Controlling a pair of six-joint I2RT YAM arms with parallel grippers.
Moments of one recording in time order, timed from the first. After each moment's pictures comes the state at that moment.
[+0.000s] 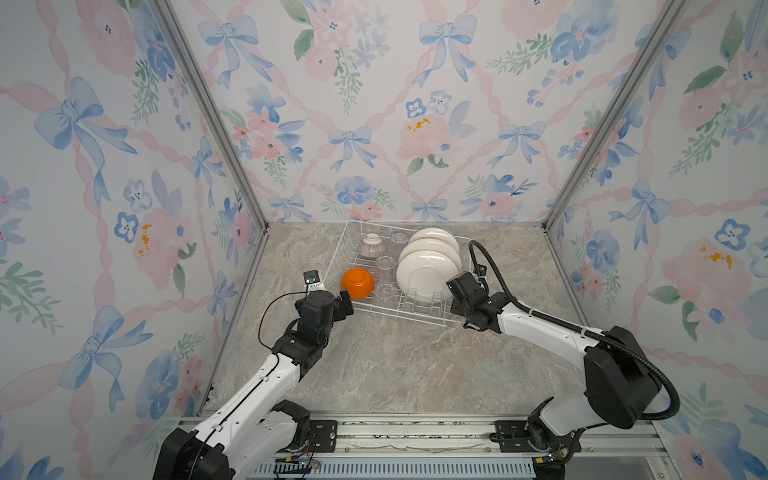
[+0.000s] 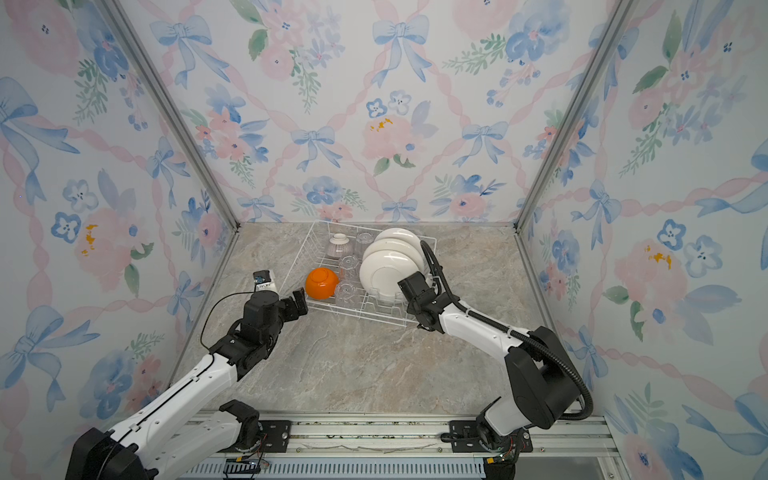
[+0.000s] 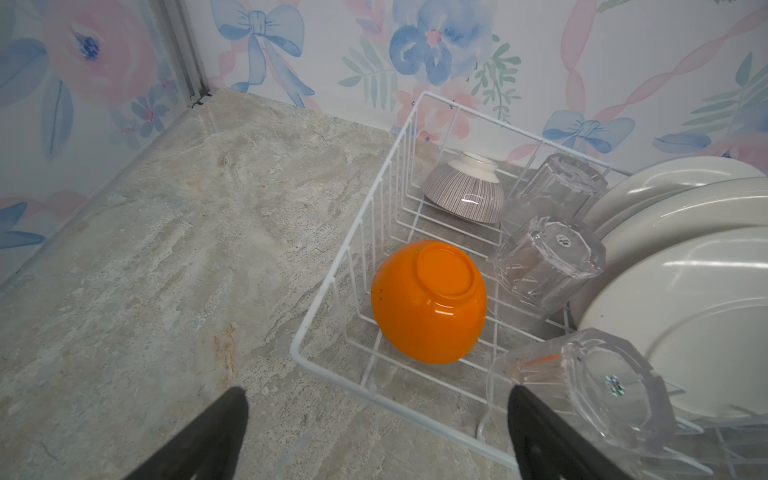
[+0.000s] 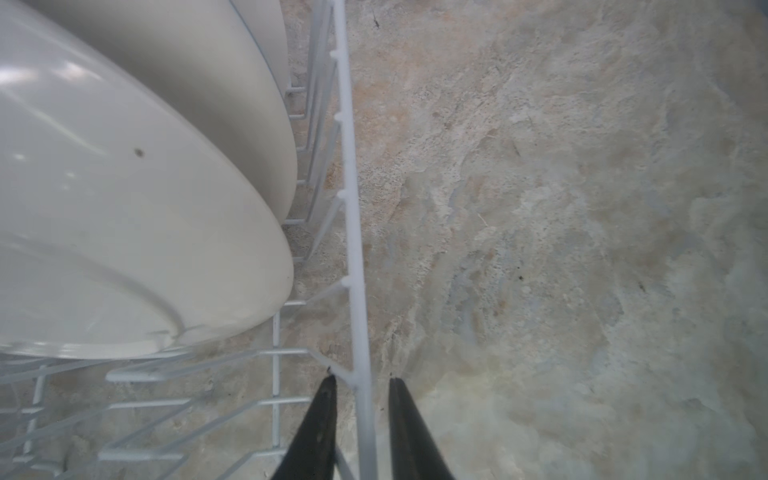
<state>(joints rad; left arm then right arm) -0.41 0.94 0.54 -0.08 -0.41 -0.41 0.63 1.50 0.94 -0.47 0.51 0.78</state>
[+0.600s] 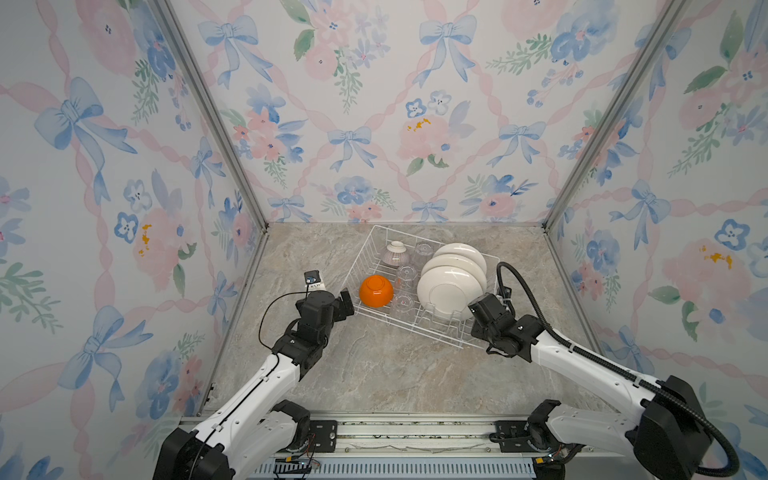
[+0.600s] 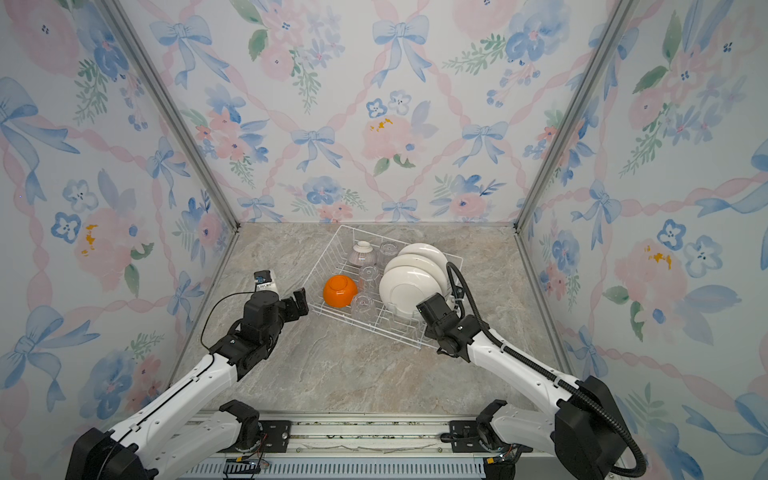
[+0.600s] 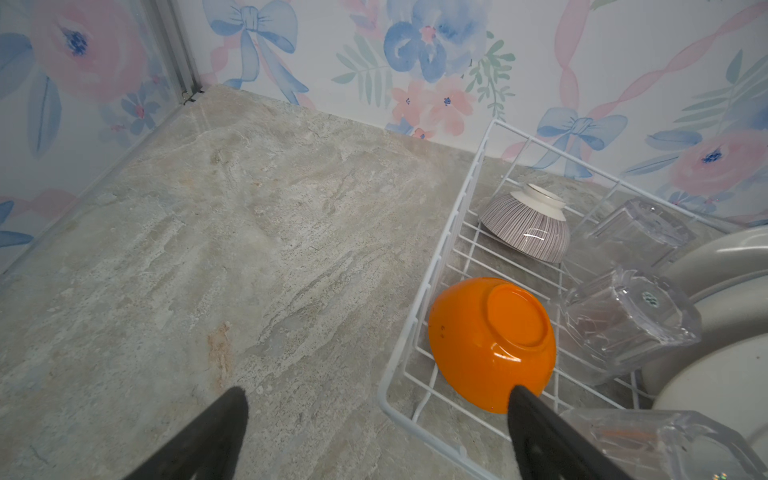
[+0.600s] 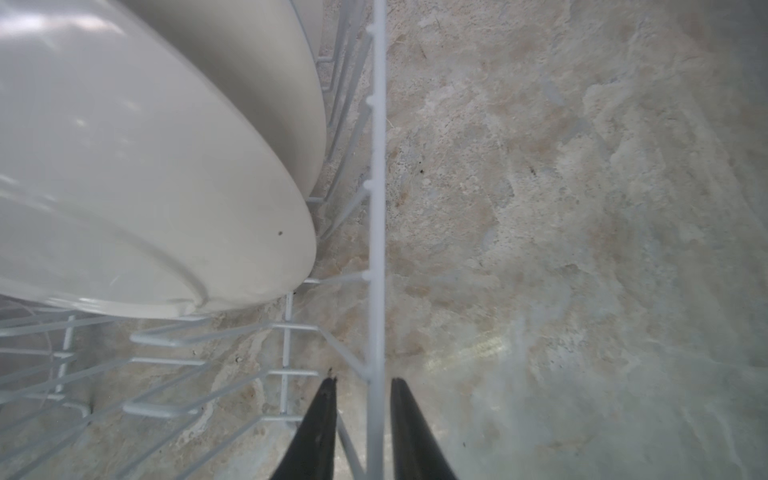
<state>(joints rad) -0.41 0.94 0.54 -0.08 -0.39 -0.41 0.66 1.17 0.75 -0.69 0.47 0.87</state>
